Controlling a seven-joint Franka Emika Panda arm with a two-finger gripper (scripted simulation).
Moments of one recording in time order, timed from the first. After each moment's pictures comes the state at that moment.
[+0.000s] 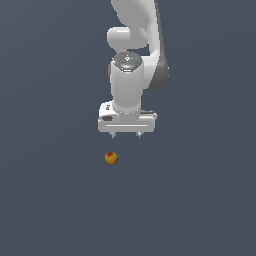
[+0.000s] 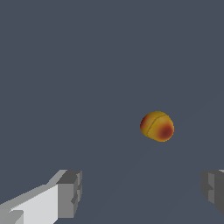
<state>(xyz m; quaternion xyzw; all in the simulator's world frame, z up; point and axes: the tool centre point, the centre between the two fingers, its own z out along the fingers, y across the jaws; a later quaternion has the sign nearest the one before) 0.005 -0.007 0.185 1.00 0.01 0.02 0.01</state>
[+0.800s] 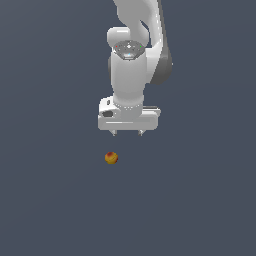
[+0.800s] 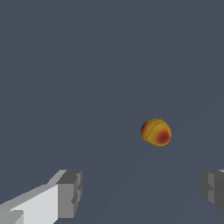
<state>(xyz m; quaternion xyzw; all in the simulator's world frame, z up) 0.014 -0.001 0.210 1.00 0.01 0.03 0.01</state>
